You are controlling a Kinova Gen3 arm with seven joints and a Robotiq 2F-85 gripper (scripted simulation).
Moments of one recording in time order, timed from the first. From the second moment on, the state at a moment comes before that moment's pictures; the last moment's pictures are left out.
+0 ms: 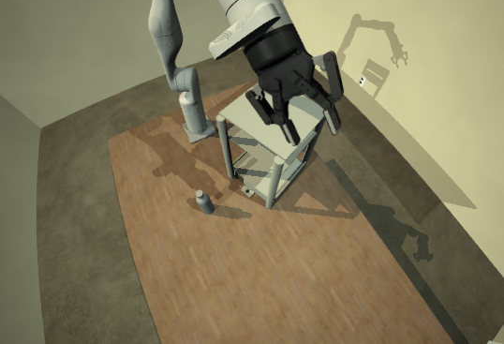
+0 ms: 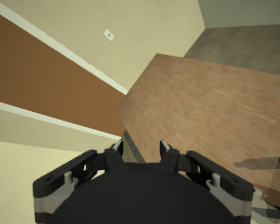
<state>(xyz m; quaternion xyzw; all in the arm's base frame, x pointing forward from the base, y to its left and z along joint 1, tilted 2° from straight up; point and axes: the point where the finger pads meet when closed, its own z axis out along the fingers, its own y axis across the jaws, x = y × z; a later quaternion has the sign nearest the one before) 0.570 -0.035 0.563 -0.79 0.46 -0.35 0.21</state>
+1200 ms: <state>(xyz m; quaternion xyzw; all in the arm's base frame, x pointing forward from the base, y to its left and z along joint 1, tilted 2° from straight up) 0.522 0.162 0.855 -0.68 0.27 -0.53 0.43</state>
